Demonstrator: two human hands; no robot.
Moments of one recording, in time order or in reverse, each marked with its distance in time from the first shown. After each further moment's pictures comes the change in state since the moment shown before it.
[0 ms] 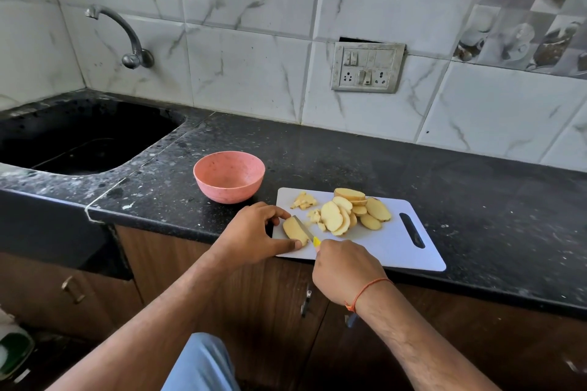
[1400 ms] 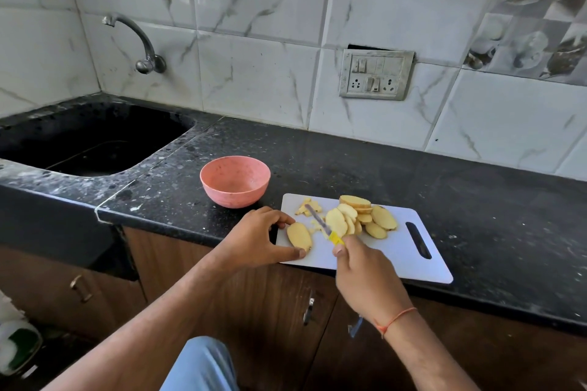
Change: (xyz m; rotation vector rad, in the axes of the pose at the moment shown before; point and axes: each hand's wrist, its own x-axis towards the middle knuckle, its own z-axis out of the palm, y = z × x) left_hand 0.005 -0.007 0.000 0.026 -0.054 0.031; right_hand 0.001 0.038 0.014 0.276 0.303 -0.101
